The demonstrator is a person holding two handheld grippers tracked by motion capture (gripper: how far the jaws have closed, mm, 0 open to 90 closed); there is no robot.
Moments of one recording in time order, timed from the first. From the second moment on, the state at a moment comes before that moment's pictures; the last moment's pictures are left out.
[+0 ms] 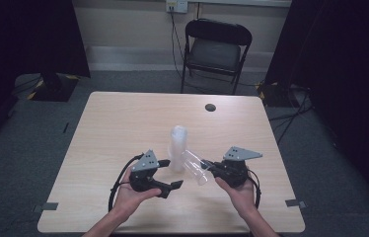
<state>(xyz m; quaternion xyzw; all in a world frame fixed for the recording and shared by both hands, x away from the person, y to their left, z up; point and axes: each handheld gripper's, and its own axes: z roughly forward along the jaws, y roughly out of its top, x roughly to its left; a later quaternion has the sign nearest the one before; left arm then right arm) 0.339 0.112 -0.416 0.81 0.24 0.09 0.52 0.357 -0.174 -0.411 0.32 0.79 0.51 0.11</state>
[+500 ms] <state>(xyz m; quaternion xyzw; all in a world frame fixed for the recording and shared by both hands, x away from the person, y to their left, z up) 0.340 0.110 -0.420 0.83 0.23 0.11 0.49 0.361 -0.169 -0.416 0.33 0.81 0.48 0.07</state>
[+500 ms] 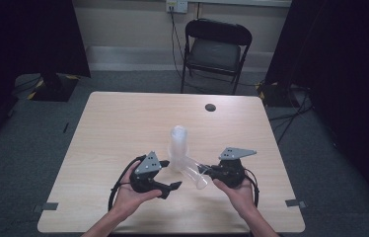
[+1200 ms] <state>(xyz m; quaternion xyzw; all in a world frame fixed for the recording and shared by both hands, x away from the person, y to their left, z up) 0.332 0.097 -0.430 0.87 0.16 0.15 0.45 0.365 -0.156 -0.425 0.31 0.85 0.43 -0.02</state>
